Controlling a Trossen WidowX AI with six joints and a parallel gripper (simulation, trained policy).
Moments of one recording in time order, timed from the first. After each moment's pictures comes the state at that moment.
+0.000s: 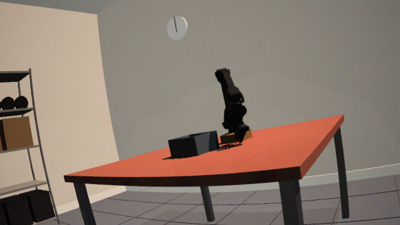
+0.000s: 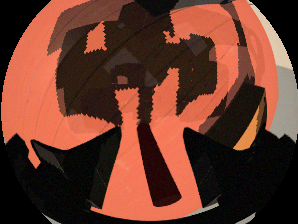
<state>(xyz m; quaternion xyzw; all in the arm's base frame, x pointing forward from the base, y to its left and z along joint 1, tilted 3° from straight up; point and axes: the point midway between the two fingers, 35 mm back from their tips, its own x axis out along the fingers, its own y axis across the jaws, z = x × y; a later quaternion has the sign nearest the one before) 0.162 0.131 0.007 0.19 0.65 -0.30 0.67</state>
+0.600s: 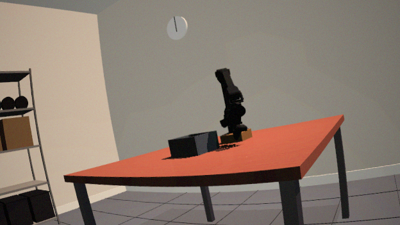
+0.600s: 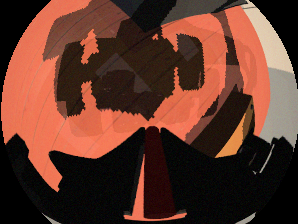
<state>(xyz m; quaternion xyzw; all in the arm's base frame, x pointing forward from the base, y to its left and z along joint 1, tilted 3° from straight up) 0.169 0.118 0.016 0.15 0.64 -0.32 0.68</state>
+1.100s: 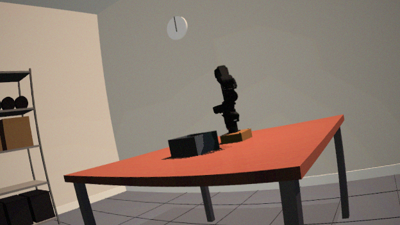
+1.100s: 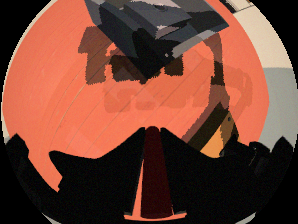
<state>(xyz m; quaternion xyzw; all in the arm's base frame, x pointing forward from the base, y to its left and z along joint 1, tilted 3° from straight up) 0.204 0.105 0.091 0.18 0.59 -0.33 0.72</state>
